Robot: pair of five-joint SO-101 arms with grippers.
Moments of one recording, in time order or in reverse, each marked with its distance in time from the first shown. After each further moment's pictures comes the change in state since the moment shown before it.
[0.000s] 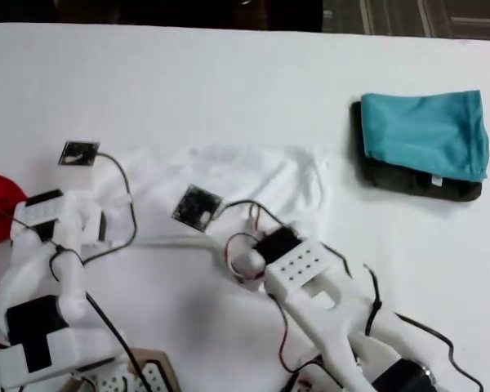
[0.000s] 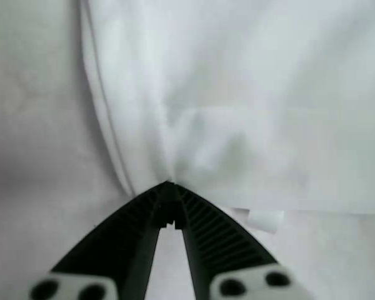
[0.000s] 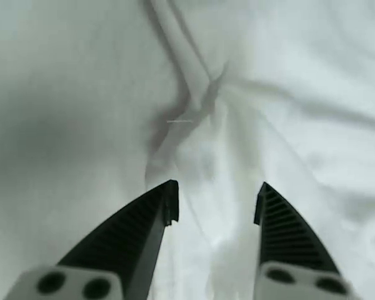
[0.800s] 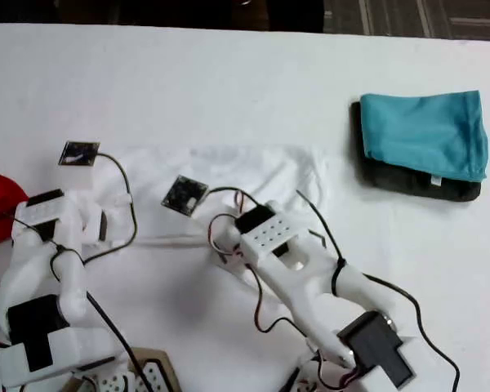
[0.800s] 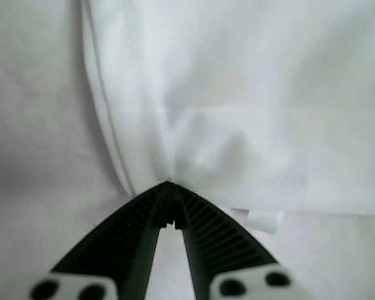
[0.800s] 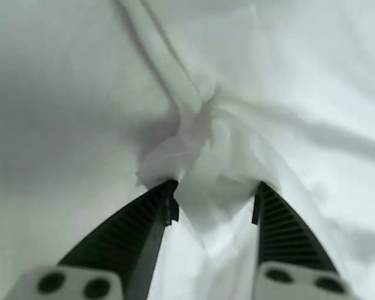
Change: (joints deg) left arm 0.0 0.0 0.0 0.0 0.3; right arm 0.4 19.0 -10.3 -3.6 0.6
